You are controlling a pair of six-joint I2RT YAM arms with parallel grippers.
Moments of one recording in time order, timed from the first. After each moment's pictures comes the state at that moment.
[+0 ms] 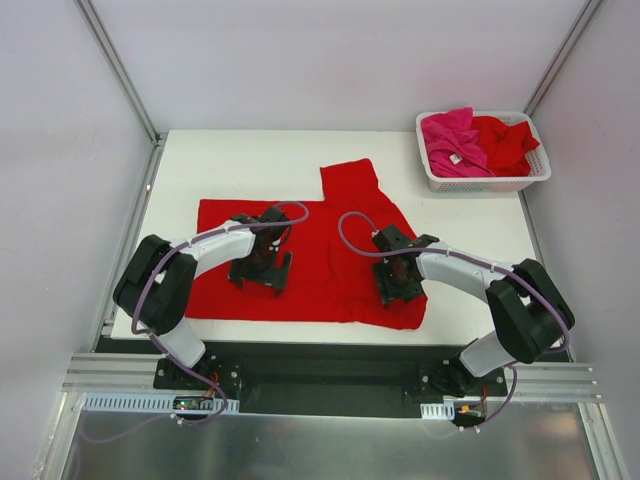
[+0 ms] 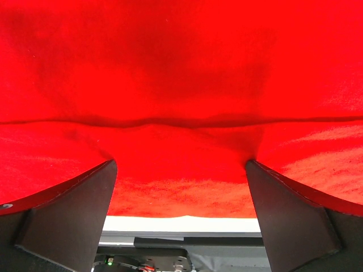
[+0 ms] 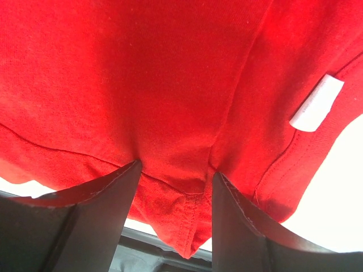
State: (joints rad) left arm -0.54 1.65 0.97 -0.83 -0.09 -0.38; right arm 0.65 1.52 0.83 -0.72 0.07 0.36
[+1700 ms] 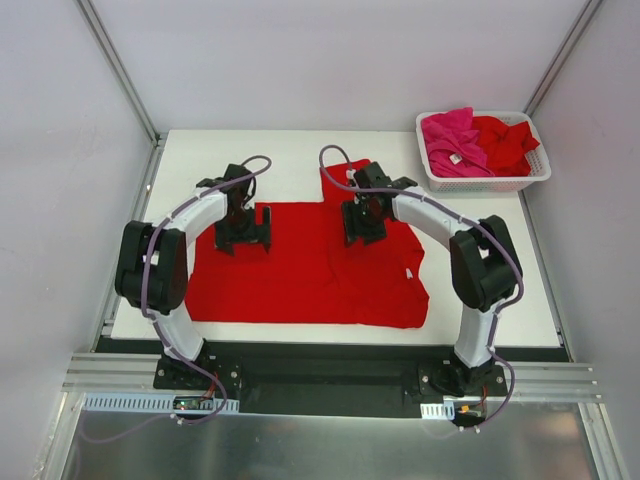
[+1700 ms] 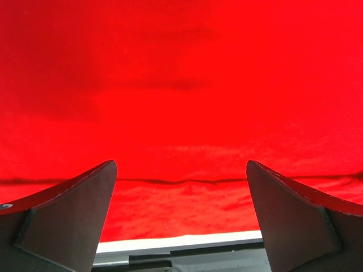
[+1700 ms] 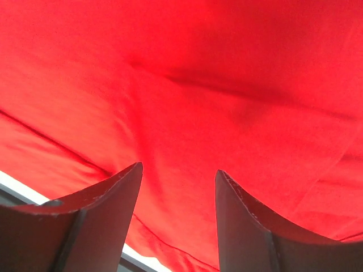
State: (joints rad) left arm -0.24 1.73 1.22 -0.84 0.09 -0.32; right arm 0.55 1.90 1.40 -0.72 -0.16 0.32
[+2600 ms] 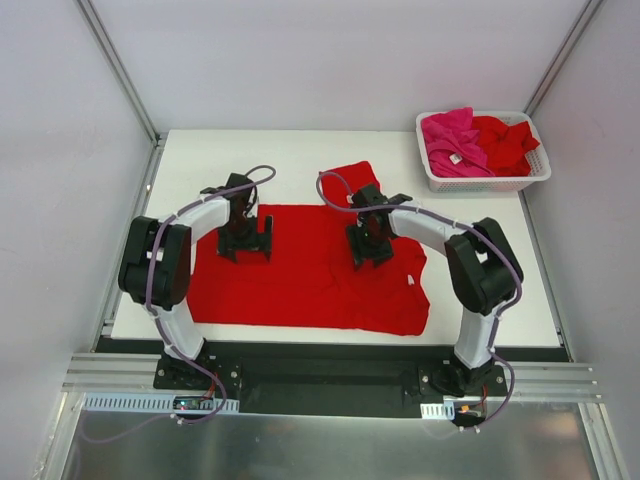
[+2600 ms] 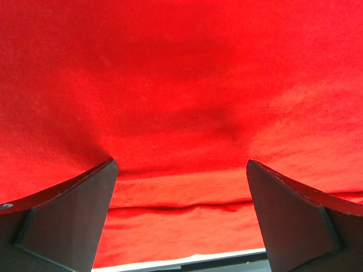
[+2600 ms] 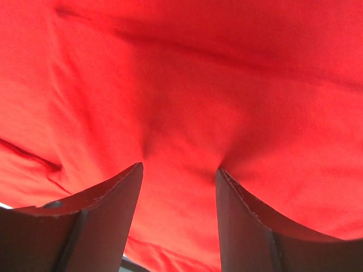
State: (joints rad) left arm -0.23 1.79 1.15 -0.74 0.12 -0.26; right arm 0.59 1.90 1.30 -0.73 -0.10 0.30
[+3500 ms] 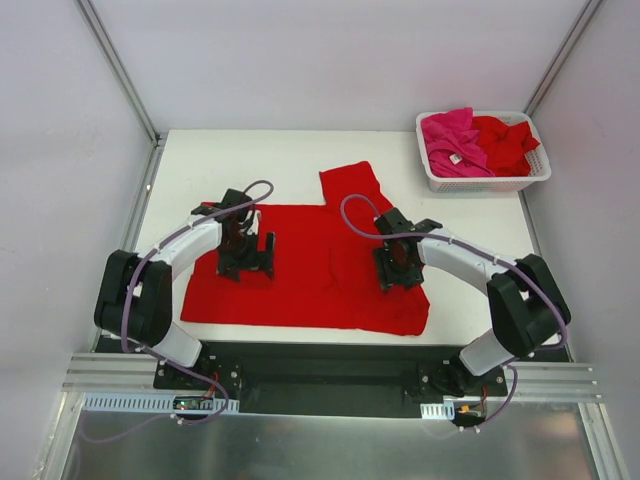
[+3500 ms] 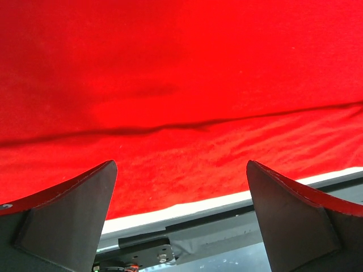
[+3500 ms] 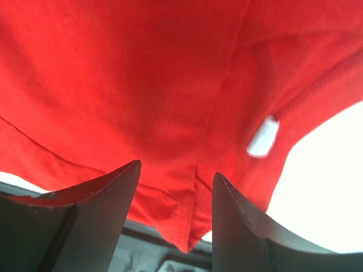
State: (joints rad) left arm -0.29 1.51 0.95 -0.80 0.22 -0.30; right arm 0.60 1.54 0.96 -0.81 0.06 0.35
